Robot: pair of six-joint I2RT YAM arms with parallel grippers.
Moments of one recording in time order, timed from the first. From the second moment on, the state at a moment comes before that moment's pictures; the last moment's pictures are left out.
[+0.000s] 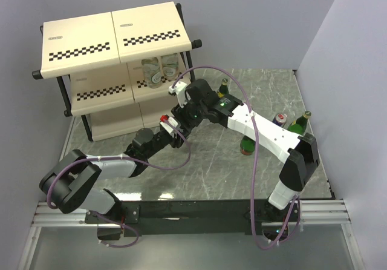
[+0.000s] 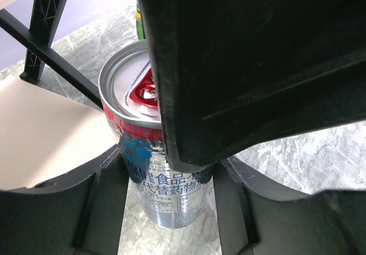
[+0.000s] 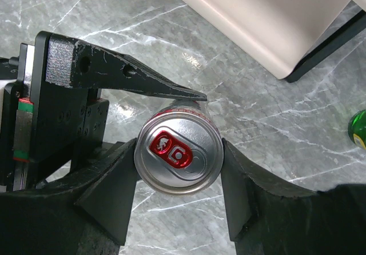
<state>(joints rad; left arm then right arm) -0.68 1.40 0.41 0.97 0.16 0.08 0.82 1.66 1.55 -0.66 -0.10 -0.09</state>
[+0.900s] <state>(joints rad) -0.64 1.32 0.28 0.98 0.01 -0.02 0.58 1.37 1.36 -0.53 -0.40 -0.14</state>
